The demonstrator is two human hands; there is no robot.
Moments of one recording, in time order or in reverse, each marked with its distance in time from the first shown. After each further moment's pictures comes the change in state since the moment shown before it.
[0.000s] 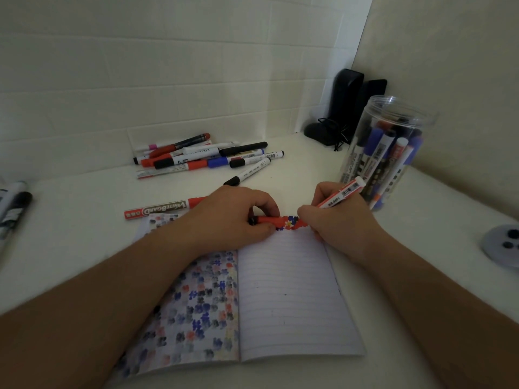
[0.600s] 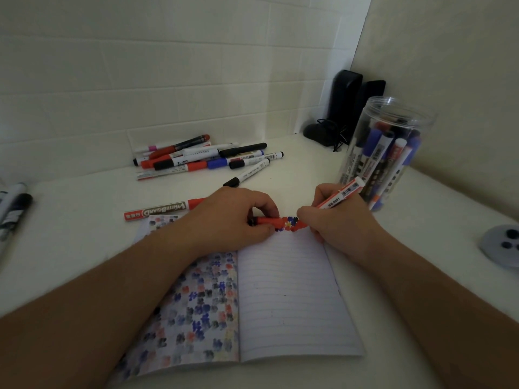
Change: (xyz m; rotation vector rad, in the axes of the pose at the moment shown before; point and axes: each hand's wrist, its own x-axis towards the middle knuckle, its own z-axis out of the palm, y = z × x) left_hand 0.000 0.000 0.000 0.005 -0.003 -0.004; right_hand 0.000 0.000 -0.001 0.033 -0.023 0.028
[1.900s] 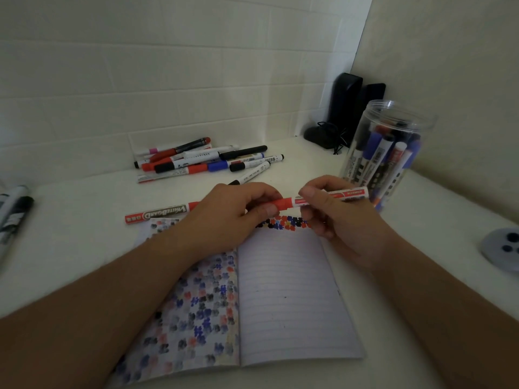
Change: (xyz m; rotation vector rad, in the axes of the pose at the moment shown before) left_hand -0.004 0.001 -0.002 -0.094 0.170 0.056; right_hand -0.002 -0.003 -0.007 0.576 -0.213 -0.066
